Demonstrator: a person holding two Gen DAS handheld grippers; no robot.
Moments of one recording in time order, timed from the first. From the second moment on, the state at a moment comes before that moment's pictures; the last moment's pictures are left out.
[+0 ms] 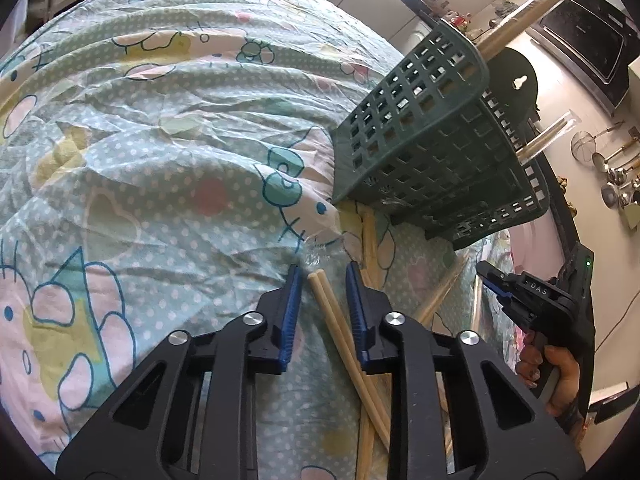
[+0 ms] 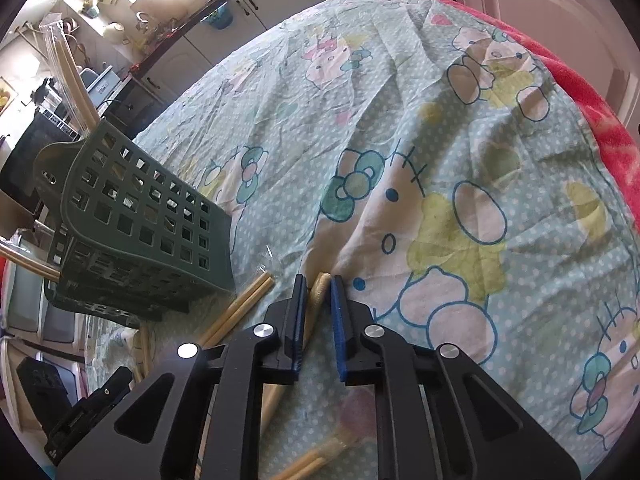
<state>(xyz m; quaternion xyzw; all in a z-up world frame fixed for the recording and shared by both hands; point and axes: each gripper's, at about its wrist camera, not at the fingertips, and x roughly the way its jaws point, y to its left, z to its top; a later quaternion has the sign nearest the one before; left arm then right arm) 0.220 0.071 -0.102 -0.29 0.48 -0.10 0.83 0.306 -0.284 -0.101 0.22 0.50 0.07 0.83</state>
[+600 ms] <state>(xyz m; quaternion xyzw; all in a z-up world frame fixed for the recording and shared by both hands) 0.204 0.104 -0.063 -0.28 0.43 -0.08 0.85 0.279 -0.273 -0.052 0.19 0.45 0.12 0.86</state>
